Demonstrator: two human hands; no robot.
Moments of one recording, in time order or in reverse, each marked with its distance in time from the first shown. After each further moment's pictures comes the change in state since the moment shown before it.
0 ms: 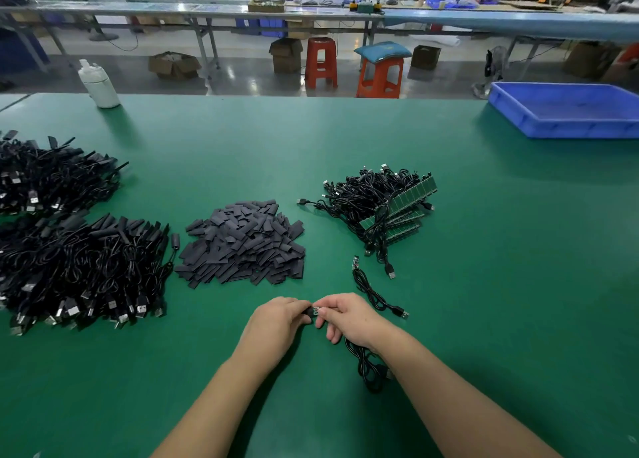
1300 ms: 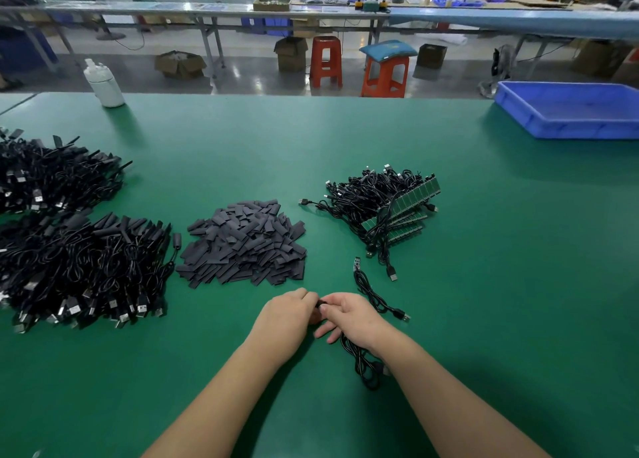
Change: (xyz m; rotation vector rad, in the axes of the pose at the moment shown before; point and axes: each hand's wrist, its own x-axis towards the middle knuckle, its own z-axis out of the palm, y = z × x) left_hand 0.019 0.018 -0.003 0.319 -0.141 0.035; right_hand -0.004 -0.006 0.003 0.152 -0.016 -0.018
